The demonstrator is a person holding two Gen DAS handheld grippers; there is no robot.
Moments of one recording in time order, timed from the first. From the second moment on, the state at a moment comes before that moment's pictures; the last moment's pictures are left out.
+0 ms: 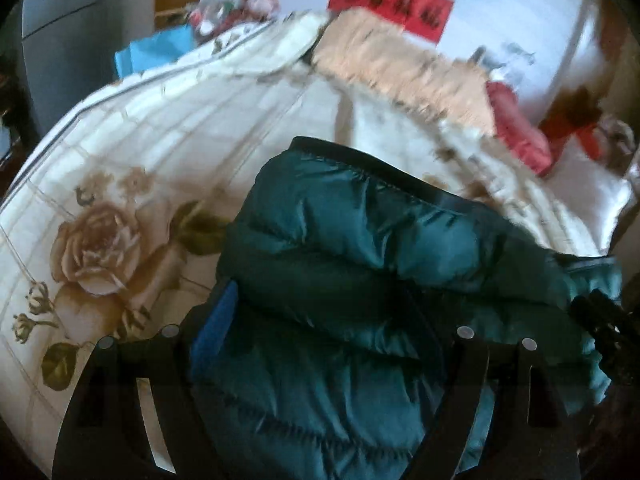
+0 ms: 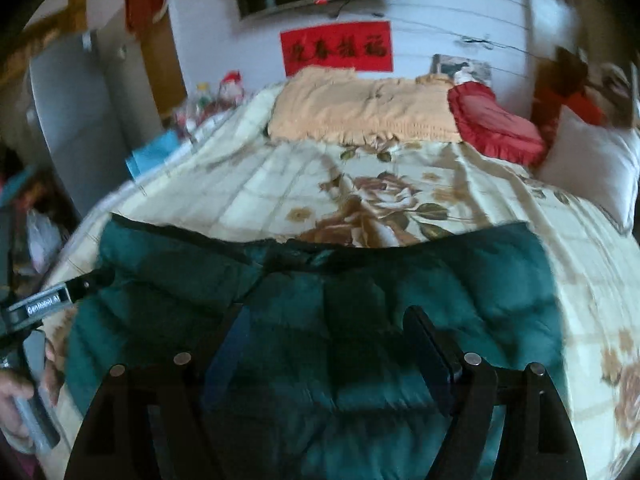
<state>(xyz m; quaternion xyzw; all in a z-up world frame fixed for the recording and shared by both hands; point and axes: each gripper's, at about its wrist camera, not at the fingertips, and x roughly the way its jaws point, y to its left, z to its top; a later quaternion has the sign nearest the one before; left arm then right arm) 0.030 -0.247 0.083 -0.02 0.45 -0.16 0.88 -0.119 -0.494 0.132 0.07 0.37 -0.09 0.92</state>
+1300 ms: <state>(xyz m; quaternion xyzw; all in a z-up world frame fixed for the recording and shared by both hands) 0.050 -0.259 0.066 0.03 0.46 -0.16 0.87 -0.132 -0.578 0.108 0.11 0.43 -0.22 0.87</state>
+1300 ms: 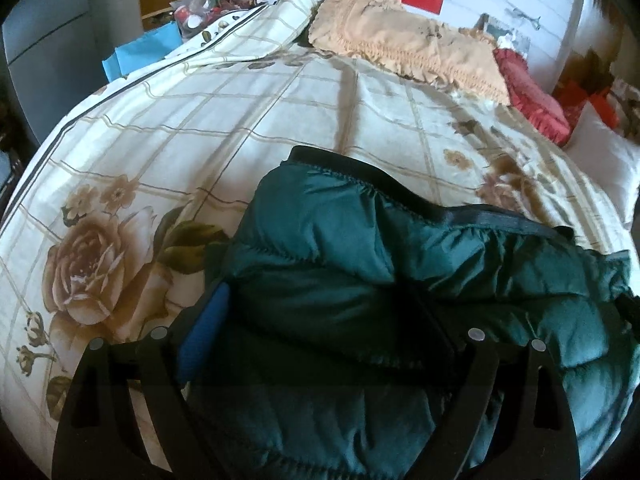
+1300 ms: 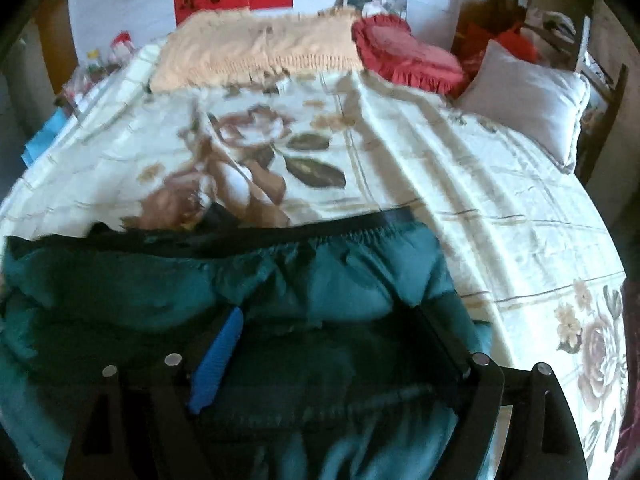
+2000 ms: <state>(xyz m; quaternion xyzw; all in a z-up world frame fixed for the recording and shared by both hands) 0.009 -0.248 0.063 0.03 0.44 -0.18 0.88 -0.227 -0.563 0.088 0.13 0.41 -0.21 0.88</state>
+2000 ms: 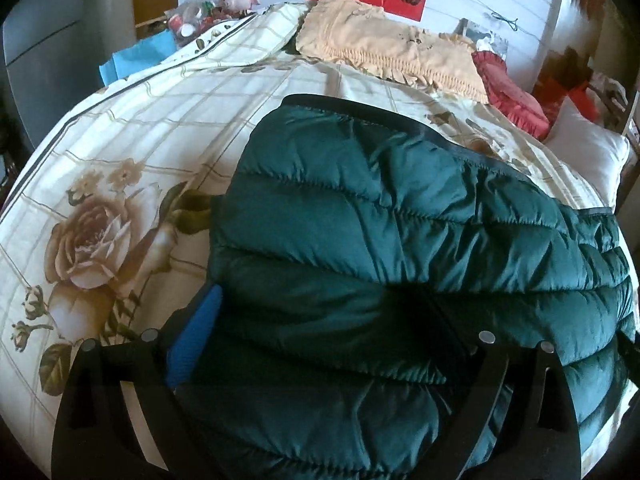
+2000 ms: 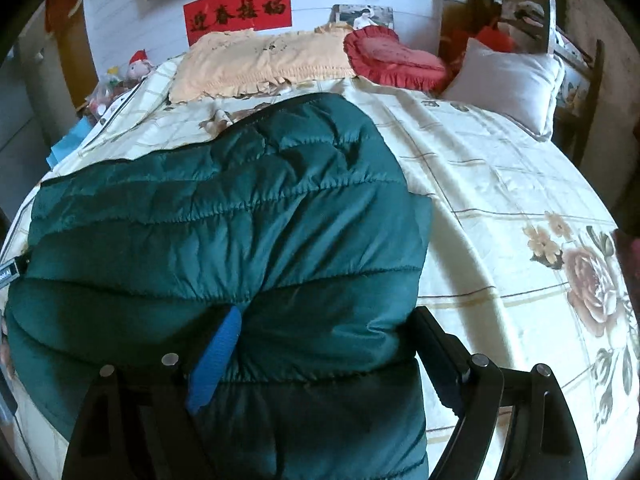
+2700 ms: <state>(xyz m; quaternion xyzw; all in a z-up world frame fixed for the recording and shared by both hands) -0.053 -0.211 0.074 0.02 0.44 -0.22 0.87 -0.301 -0.542 0.082 0.16 0.41 -0.18 0.88</state>
